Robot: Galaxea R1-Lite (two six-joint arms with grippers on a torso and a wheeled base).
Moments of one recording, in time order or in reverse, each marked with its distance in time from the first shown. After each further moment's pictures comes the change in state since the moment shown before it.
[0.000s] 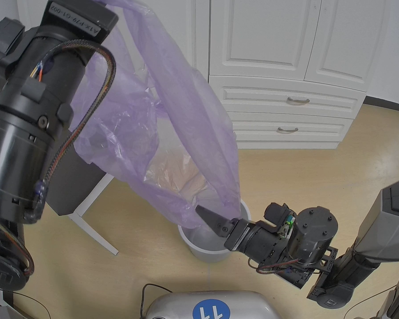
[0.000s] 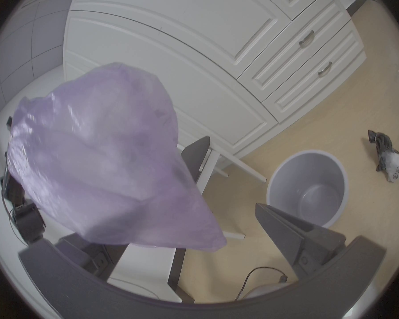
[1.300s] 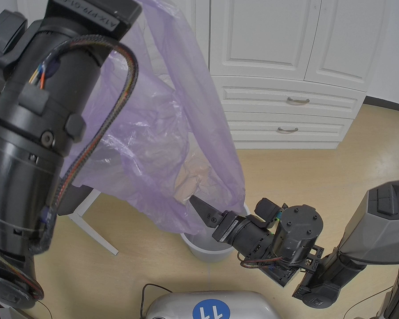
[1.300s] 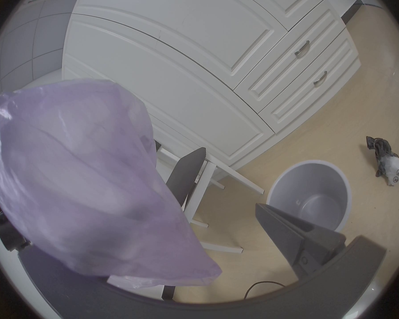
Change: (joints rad) left arm -0.108 0.025 -0.010 -0.043 0.009 0.028; right arm 0.014 0.063 -0.099 0.000 -0.101 -0.015
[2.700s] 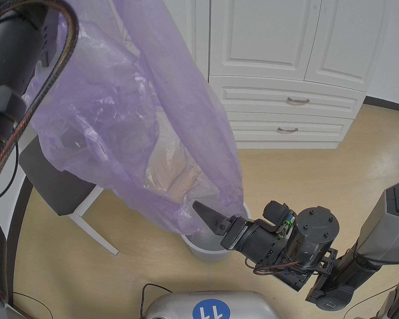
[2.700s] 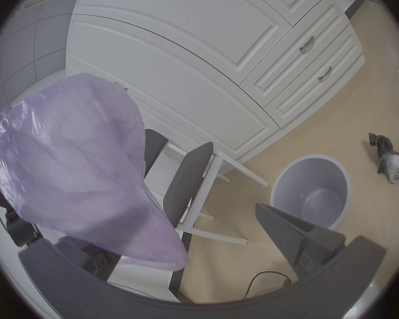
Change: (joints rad) left arm -0.058 -0.091 -0.013 0.000 -0.005 -0.005; right arm 0.013 -0.076 0.081 0.000 0.053 0.009
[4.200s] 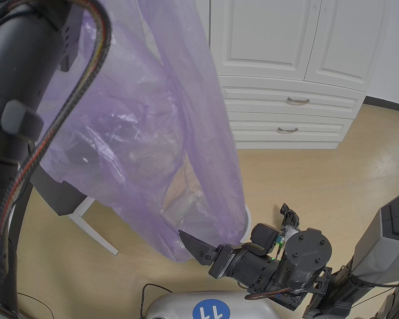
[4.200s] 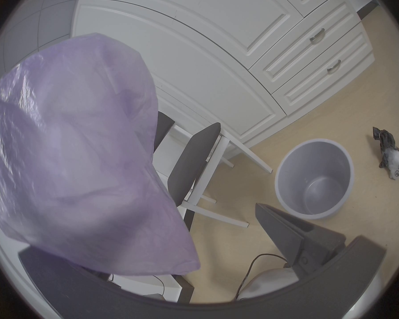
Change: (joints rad) left arm -0.076 0.037 -0.014 0.000 0.003 -0.002; right arm 0.101 0.013 0.044 0.000 -0.007 -0.027
